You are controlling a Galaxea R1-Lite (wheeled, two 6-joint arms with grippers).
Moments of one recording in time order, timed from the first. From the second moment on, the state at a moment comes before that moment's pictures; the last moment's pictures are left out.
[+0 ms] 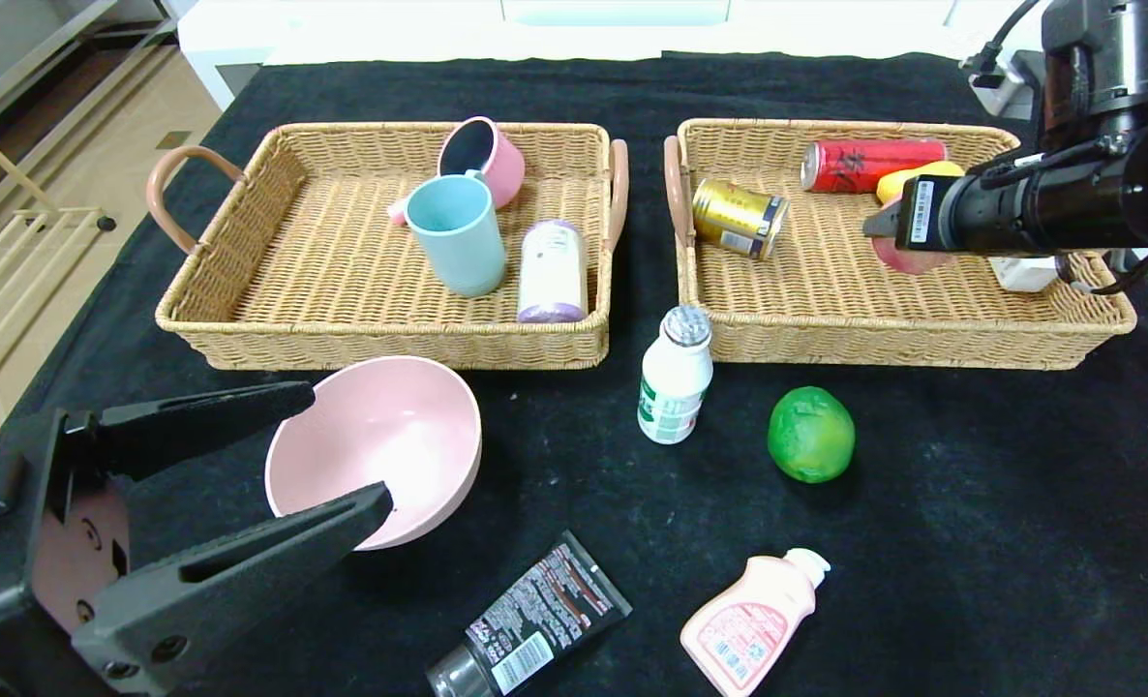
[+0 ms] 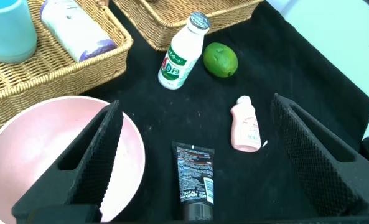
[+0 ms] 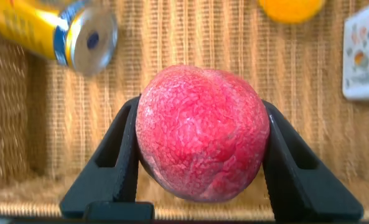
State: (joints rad) left arm -0.54 1.01 -0.59 -0.43 -0.27 -0.03; right arm 0.30 1.82 -1.77 0.29 -0.28 0.19
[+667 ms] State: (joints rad) left arm -0.54 1.01 -0.58 -0.43 -0.27 -0.03; right arm 0.28 1.90 -1.76 0.16 -0.28 0.20
